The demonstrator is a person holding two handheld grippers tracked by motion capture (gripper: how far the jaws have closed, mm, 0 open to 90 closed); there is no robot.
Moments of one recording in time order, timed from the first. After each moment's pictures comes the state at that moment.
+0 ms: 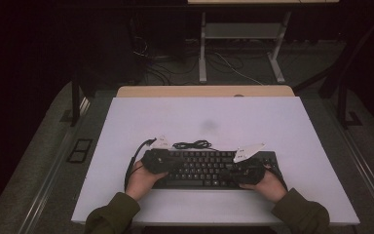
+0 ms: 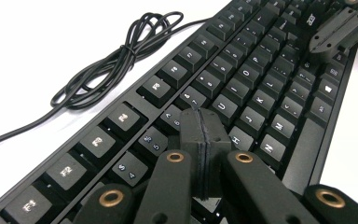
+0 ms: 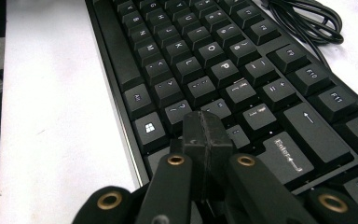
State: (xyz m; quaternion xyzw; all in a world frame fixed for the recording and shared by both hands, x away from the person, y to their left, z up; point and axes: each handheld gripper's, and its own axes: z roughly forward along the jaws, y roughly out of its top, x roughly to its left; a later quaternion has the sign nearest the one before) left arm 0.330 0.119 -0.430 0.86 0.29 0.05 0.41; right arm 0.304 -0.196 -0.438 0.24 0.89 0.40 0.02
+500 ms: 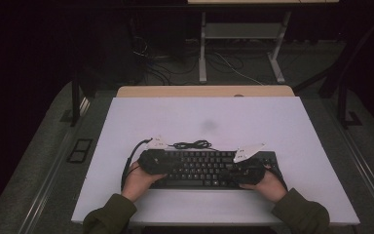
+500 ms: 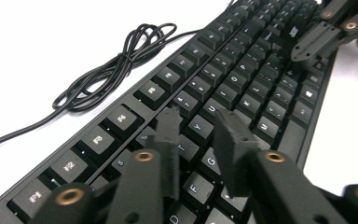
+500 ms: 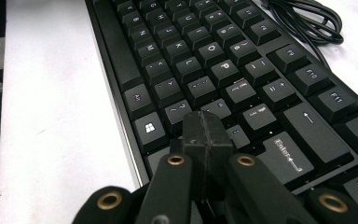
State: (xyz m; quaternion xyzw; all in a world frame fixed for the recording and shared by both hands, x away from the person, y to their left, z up) left arm 0.324 0.129 -0.426 0.85 0.29 0.04 0.44; right arm 0.304 -0.196 -0.438 0.24 0.89 0.40 0.02
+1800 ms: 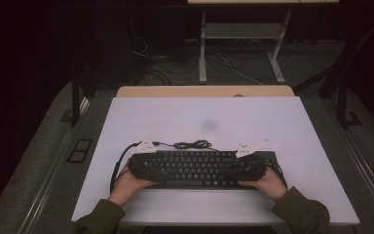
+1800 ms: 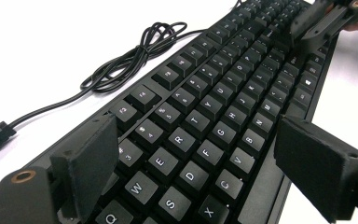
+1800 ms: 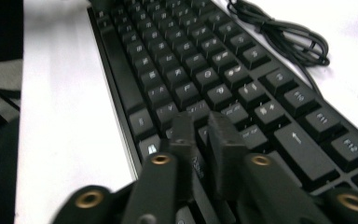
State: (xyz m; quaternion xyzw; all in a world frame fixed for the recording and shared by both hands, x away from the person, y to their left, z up) left arm 0.315 0.153 -0.429 0.84 0.30 0.06 0.46; right arm 0.311 -0.198 -0.428 0.25 0.86 0.44 0.00
